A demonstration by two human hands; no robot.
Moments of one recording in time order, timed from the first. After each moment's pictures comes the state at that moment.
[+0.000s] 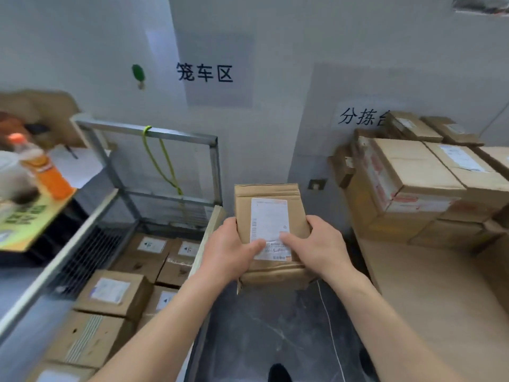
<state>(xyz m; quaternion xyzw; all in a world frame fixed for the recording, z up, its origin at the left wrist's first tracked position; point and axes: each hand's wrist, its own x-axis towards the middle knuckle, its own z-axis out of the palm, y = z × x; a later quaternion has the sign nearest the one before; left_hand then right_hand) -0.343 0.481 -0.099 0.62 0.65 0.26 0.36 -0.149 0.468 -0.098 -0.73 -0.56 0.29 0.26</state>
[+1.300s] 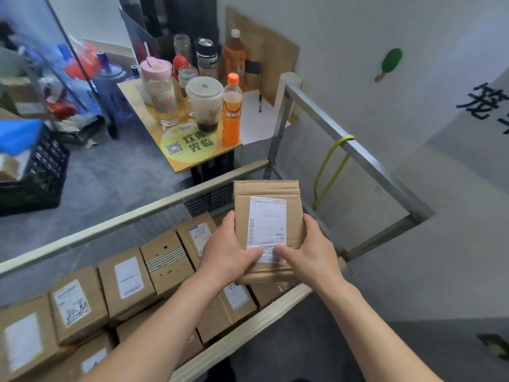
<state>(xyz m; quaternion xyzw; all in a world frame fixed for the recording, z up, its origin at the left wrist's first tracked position) -0.569 0.580 -0.187 0.29 0.82 0.40 0.29 -0.431 0.709 -0.174 -0.47 -0.80 0.38 0.07</state>
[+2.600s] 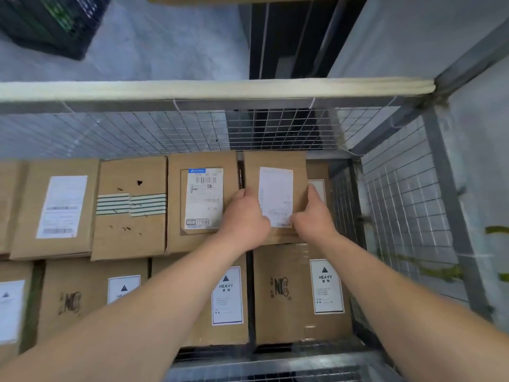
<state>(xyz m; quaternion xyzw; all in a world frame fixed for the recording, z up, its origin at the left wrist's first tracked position) -0.697 0.726 -0.574 0.07 0.90 0.27 0.35 -0.646 0.879 -0.616 -0.36 -0.80 0.43 -0.18</state>
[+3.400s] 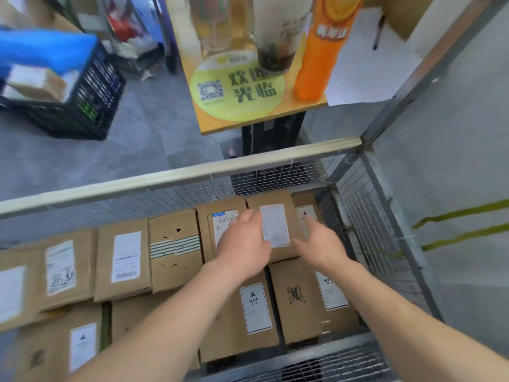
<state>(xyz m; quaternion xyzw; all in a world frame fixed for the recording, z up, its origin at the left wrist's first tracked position) -0.691 0.668 -0.418 0.23 0.92 0.18 0.28 -0.611 0.832 -0.448 -0.31 -0.87 0.33 -0.18</state>
